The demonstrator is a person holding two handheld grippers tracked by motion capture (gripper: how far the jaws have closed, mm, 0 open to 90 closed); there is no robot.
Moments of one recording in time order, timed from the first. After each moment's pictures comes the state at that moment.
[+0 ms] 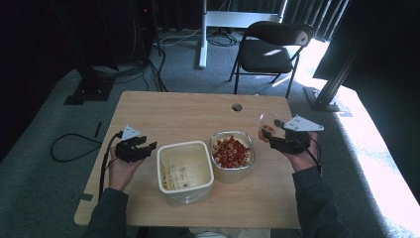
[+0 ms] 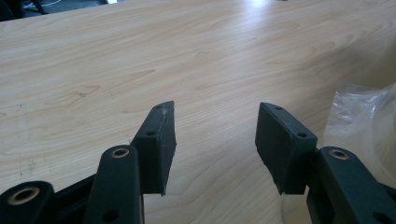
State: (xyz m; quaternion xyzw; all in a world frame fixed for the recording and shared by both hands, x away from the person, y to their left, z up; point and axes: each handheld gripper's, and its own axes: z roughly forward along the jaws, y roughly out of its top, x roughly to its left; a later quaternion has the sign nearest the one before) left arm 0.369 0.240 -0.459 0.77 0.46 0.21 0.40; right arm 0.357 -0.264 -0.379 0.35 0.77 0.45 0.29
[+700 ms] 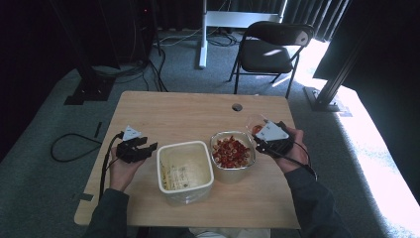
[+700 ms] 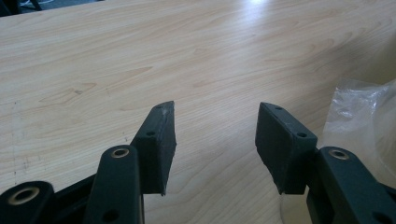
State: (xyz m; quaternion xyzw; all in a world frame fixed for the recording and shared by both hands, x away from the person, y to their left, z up) left arm 0.369 0.239 -0.461 0.77 0.46 0.21 0.39; right arm 0.342 -0.205 -0.374 0.24 0.82 0.28 0.43
